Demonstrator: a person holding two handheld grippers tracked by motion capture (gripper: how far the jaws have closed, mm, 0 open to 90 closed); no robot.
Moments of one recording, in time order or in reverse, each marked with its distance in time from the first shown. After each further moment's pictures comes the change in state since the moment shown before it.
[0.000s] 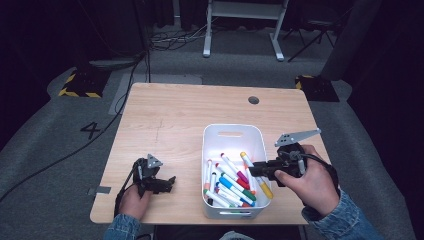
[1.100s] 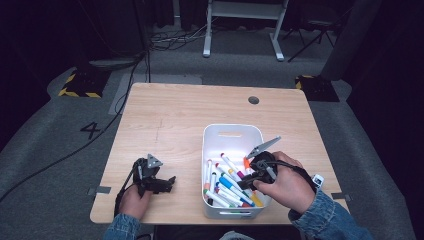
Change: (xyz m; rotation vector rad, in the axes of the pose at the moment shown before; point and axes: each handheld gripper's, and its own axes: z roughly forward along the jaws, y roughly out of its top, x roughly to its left) left arm 0.000 0.000 0.000 0.002 0.002 0.005; right arm 0.000 -0.008 0.063 0.278 -0.043 -0.069
